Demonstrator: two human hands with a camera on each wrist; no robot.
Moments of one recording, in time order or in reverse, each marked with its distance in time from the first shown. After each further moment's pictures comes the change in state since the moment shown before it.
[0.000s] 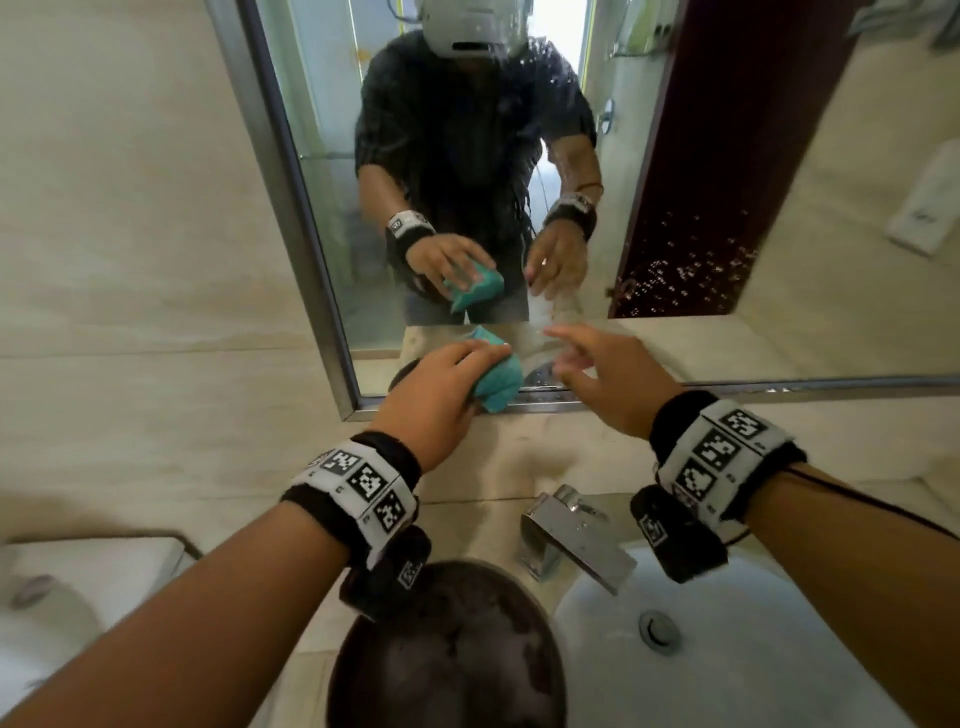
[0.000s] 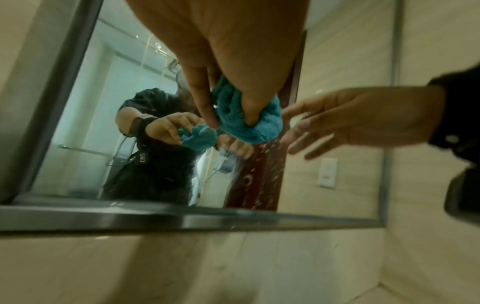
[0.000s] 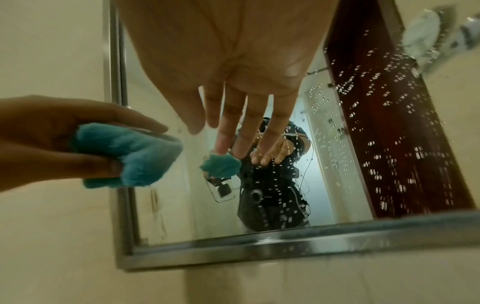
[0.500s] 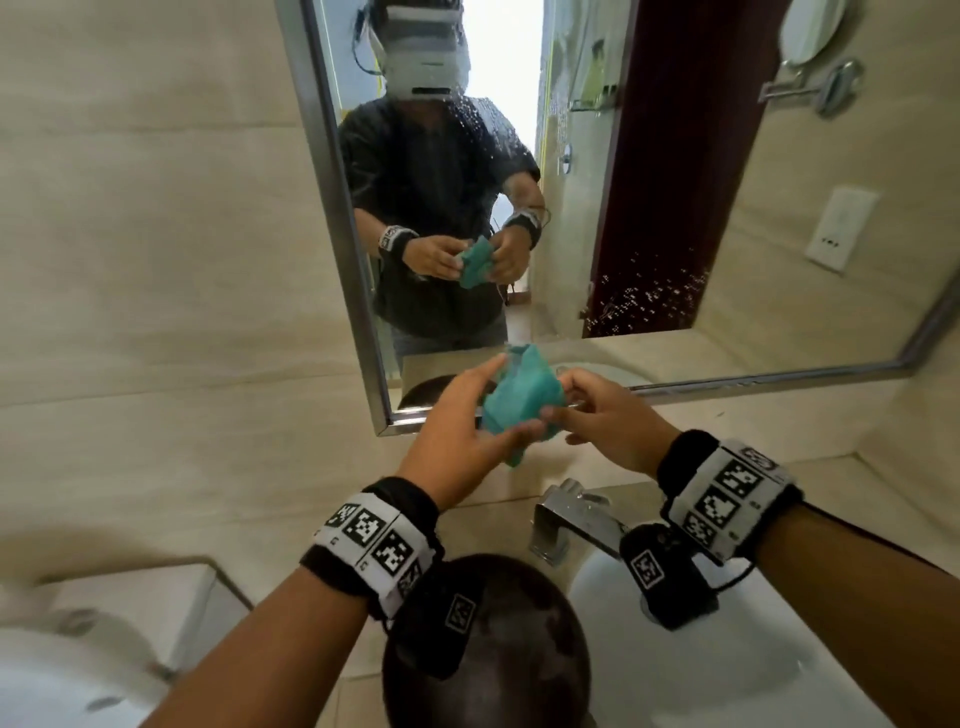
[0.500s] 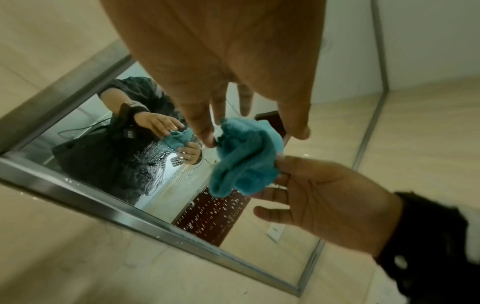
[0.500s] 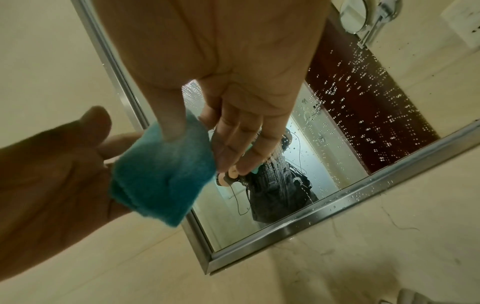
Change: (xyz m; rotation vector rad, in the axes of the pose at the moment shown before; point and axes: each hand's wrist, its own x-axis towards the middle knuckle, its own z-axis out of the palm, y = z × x) left_hand -0.059 0.057 -0.069 -0.634 -0.043 -0.287; right_hand -0.070 -0.083 -0.011 0.505 -0.129 0.186
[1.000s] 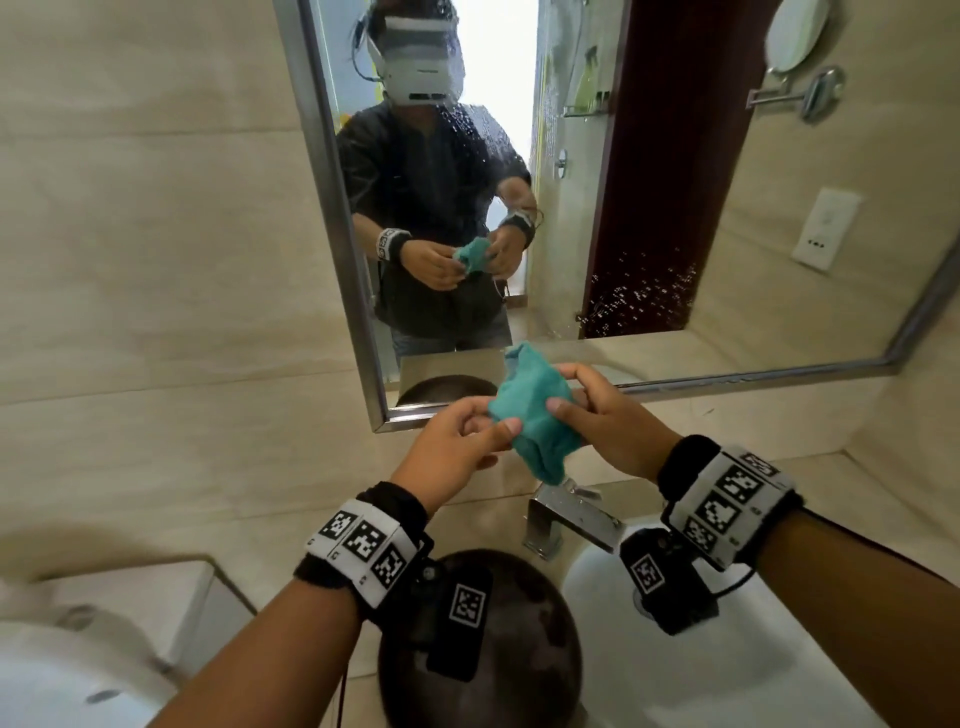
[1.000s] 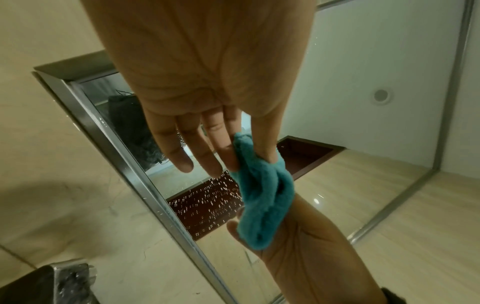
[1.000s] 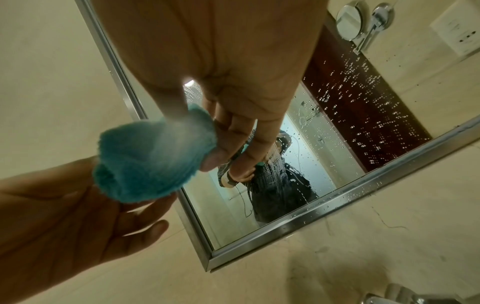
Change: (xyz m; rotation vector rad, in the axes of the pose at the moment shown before) left_hand -0.015 -0.002 0.008 -0.385 -0.062 -0.239; right_hand -0.022 -0.003 -0.003 0.171 -0.029 -0.037
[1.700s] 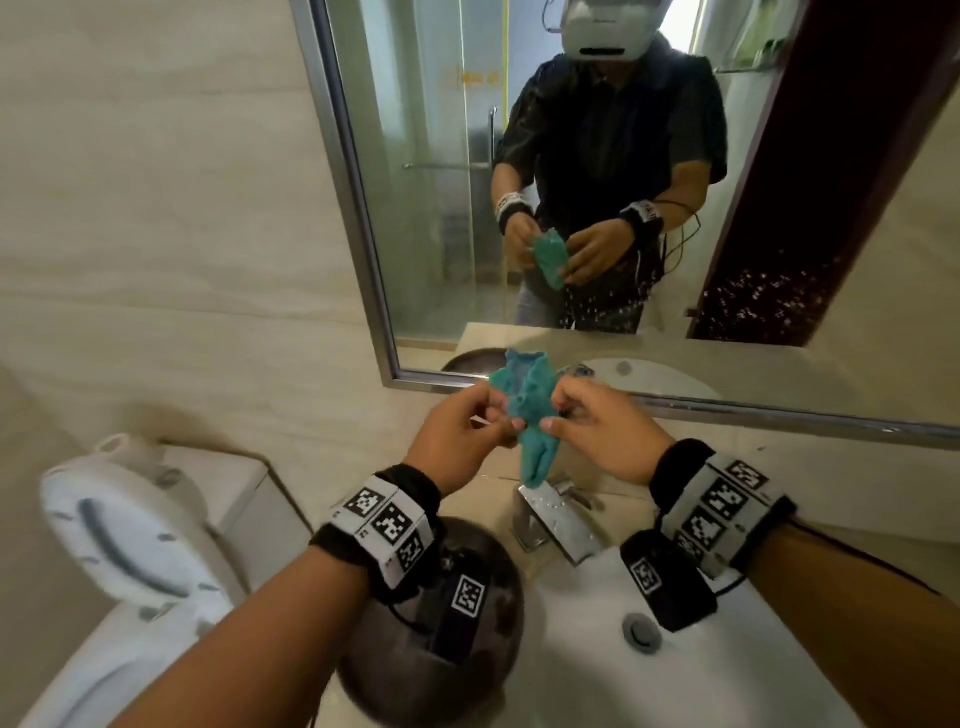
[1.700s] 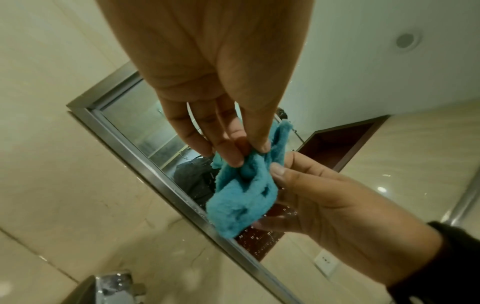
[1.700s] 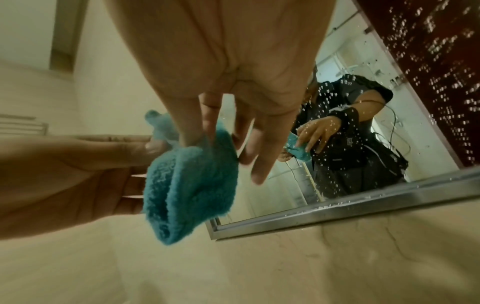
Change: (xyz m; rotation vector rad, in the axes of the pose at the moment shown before) left_hand 0.030 -0.009 0.090 0.242 0.328 0.101; right_hand 0.026 0.063 -0.074 -0.330 -0.201 -0.193
